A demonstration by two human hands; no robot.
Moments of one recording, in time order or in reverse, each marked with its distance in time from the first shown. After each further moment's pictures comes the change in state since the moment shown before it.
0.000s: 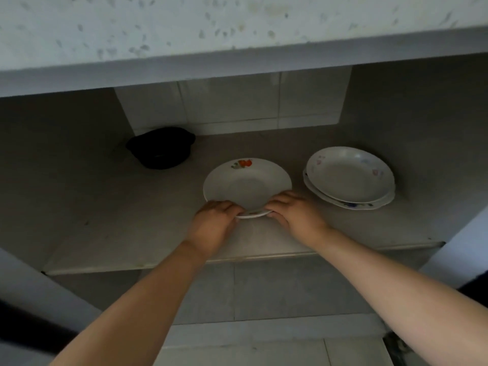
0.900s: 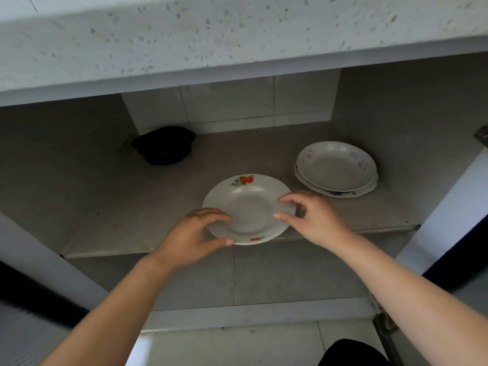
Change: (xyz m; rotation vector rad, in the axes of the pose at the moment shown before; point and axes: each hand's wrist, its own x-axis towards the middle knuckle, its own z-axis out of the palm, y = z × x) left_hand -0.065 0.018 -0.044 -0.453 -0.037 -0.109; right_hand -0.056 -0.032 -0.061 0.381 0.020 0.441
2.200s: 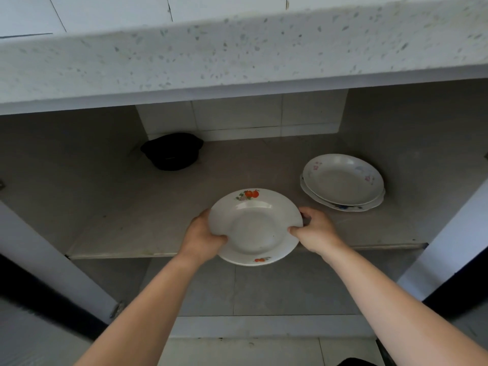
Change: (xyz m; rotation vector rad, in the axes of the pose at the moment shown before) left_hand 0.023 0.020 0.016 -0.284 0.202 -0.581; right_hand 0.009 -0.005 0.014 0.369 0.009 0.510
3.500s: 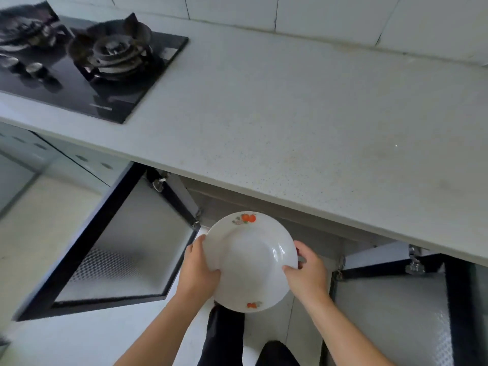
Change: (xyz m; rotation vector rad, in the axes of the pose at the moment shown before) left_hand -0.242 0.184 -0.259 -0.084 0.029 -0.647; right_hand -0.252 -0.264 -0.076 -0.060 -0.303 0.306
